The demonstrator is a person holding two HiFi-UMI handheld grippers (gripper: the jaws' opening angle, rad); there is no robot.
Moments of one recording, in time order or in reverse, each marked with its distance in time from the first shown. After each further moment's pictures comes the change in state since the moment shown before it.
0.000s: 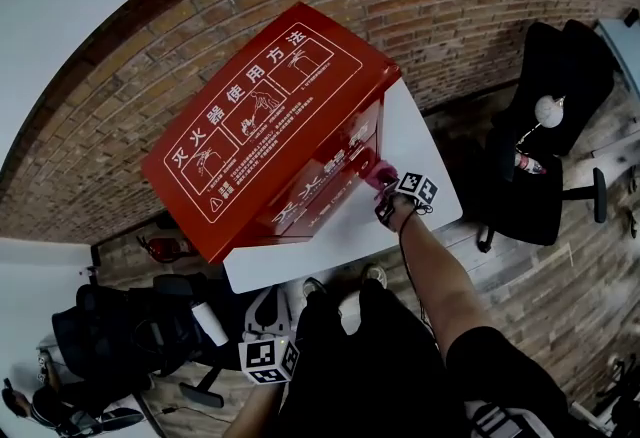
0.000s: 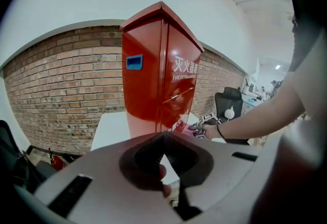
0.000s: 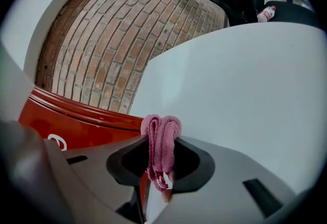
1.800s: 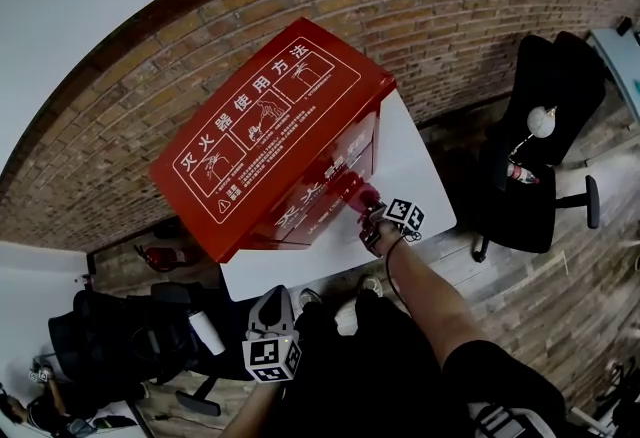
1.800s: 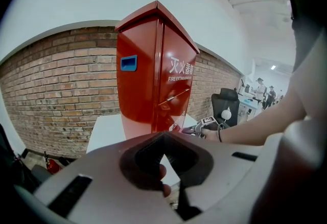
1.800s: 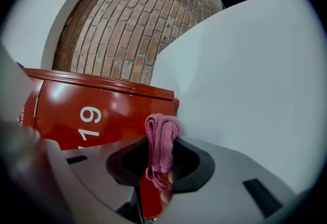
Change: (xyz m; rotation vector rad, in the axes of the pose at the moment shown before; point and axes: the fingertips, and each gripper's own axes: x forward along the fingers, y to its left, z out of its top) left arm 0.007 -0.009 0.004 0.018 -0.019 -0.042; right arm -0.022 0.038 -0.057 0.079 0.028 0.148
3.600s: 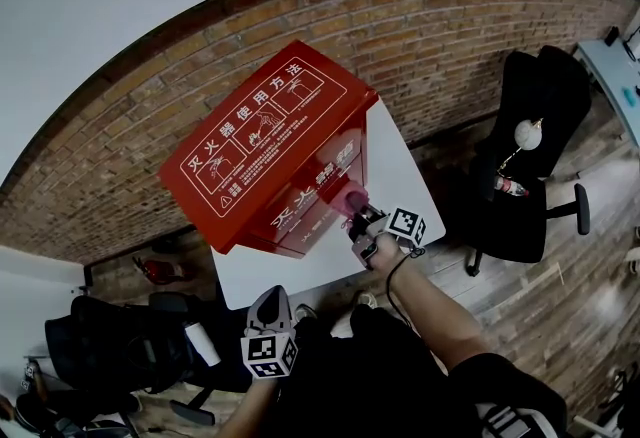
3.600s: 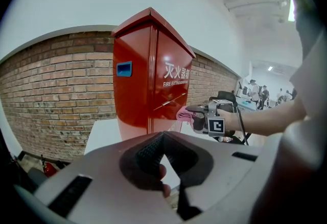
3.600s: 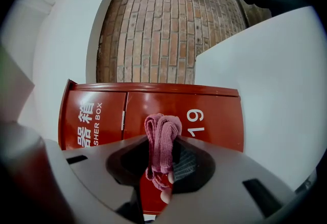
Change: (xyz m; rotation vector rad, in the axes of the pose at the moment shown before) left arm -0.002 -0.010 0.007 0.018 -0.052 -0.022; right arm -0.077 0.157 0.001 0.045 -0.016 0.366
